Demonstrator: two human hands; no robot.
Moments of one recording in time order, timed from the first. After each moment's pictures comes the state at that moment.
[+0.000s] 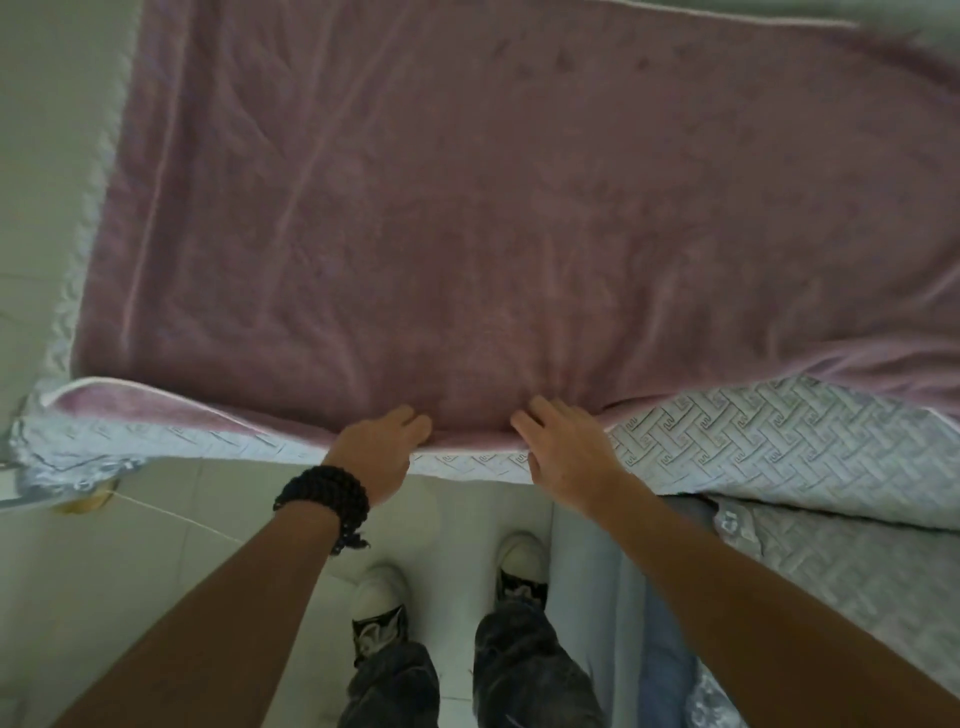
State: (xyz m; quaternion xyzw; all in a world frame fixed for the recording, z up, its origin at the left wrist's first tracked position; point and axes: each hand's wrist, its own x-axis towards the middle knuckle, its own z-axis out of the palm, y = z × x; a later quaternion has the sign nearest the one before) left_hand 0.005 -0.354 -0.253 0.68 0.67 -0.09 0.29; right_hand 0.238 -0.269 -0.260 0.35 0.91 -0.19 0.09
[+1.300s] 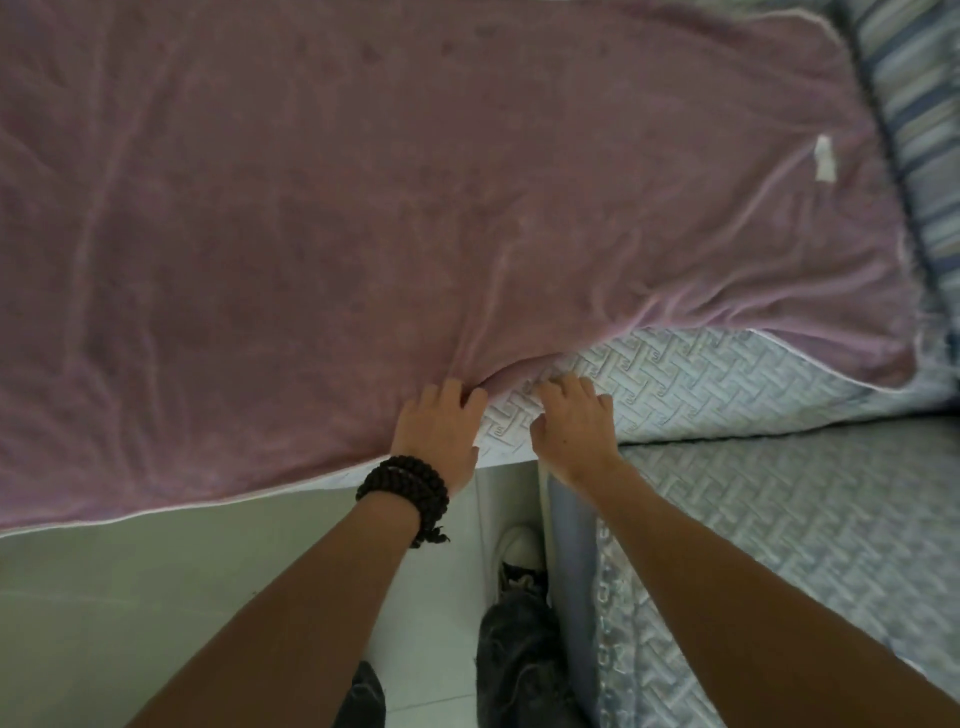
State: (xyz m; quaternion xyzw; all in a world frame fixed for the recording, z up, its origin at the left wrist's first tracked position) left_hand 0.206 -0.286 -0.251 0.74 0.63 -0.07 0.22; right_hand 0.380 -0.253 -0.253 0.62 0.77 -0.15 0.08
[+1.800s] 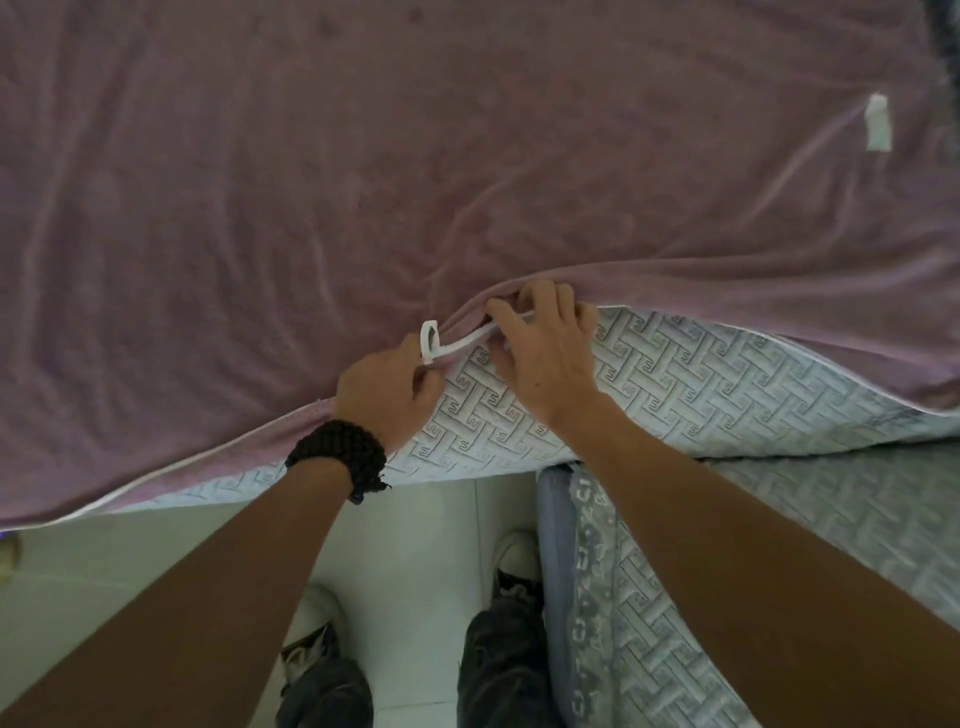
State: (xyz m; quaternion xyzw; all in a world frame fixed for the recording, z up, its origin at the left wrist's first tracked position) left_hand 0.206 -0.229 -0.260 0.66 0.71 0.13 0.22; right_hand 0.388 -0.162 -0.265 0.53 0.84 -0.04 -0.08
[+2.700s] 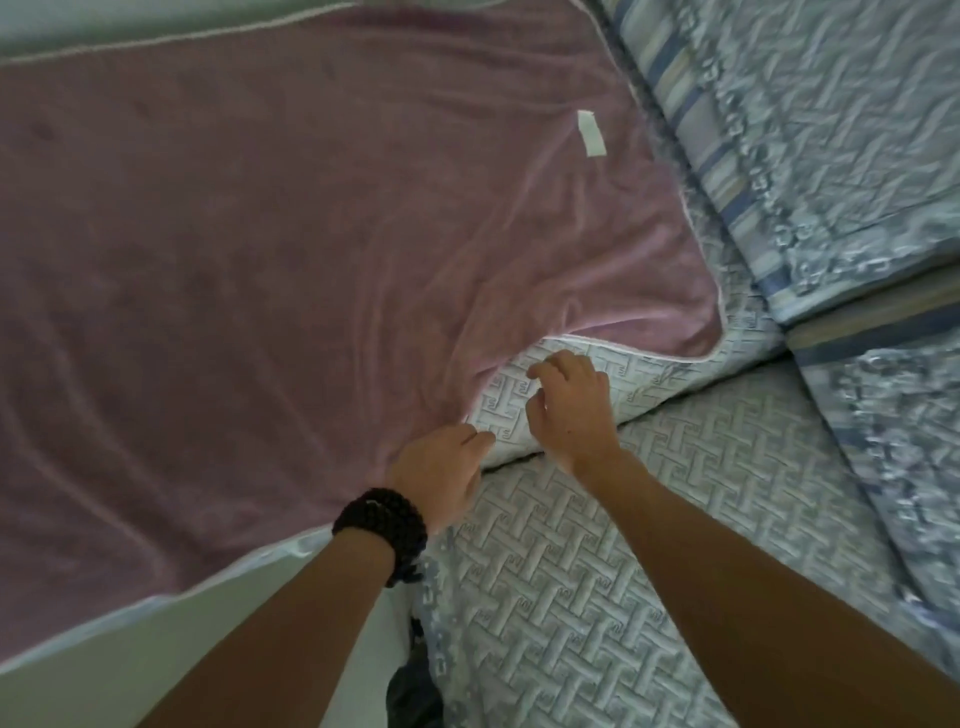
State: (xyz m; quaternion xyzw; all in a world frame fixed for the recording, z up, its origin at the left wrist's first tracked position) left_hand 0.439 -0.219 -0.244 0.85 0.44 0.02 0.28; right_hand 0.629 -0.190 -0.249 0.70 0.70 -0.13 -0.03
